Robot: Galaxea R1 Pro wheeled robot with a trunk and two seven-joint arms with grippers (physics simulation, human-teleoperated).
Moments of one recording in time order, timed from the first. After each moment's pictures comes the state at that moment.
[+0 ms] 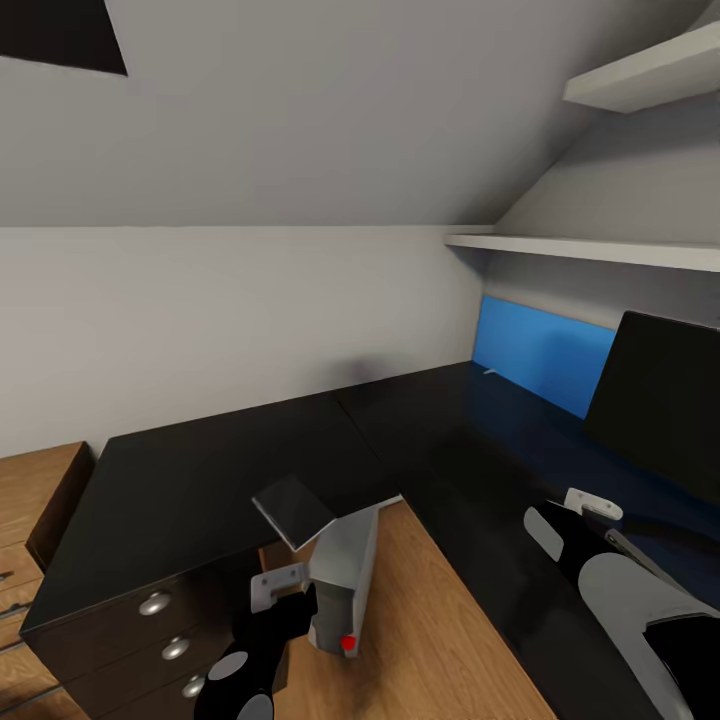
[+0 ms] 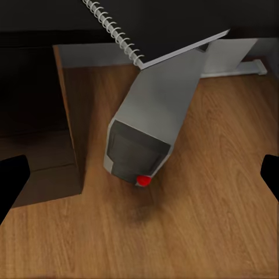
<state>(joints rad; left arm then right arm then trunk) -0.08 0.01 -0.51 -1.61 0.60 0.45 0.76 -0.90 -0.18 0.23 -0.30 -0.59 0.14 -0.71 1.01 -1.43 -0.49</state>
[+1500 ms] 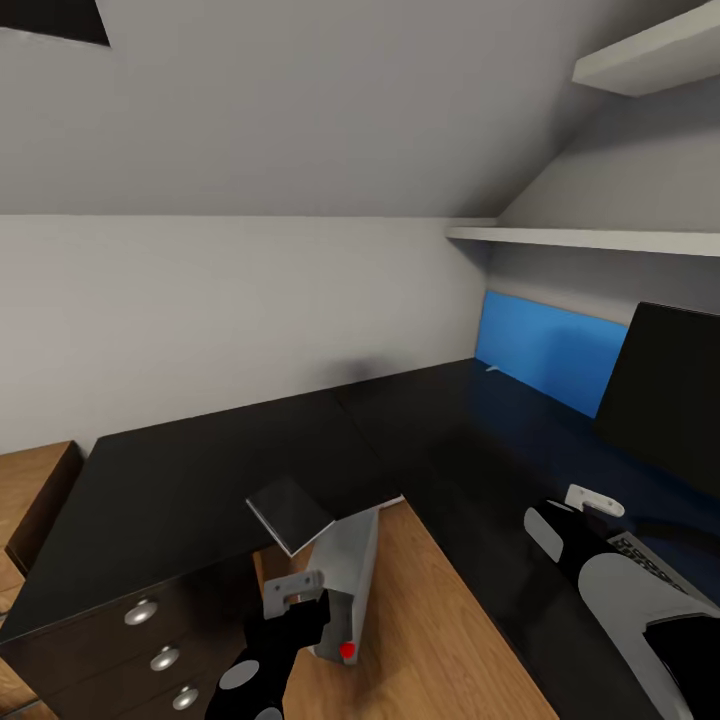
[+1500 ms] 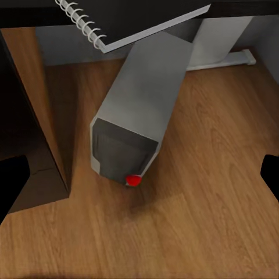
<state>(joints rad) -0.08 0.01 -0.56 -1.61 0.61 0.45 0.76 -0.90 -0.18 0.24 -0.30 -0.59 0.07 -0.70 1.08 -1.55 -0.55</state>
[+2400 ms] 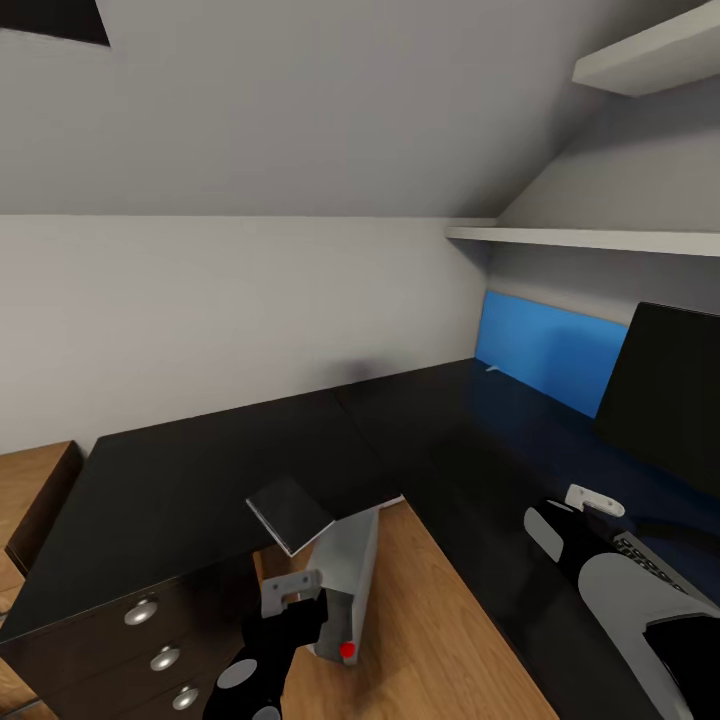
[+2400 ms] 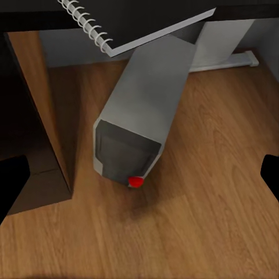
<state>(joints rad) -0.08 0.02 -0.56 -1.61 0.60 0.45 0.76 -0.90 -0.18 0.24 -0.30 -0.59 0.07 -0.70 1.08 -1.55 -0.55</state>
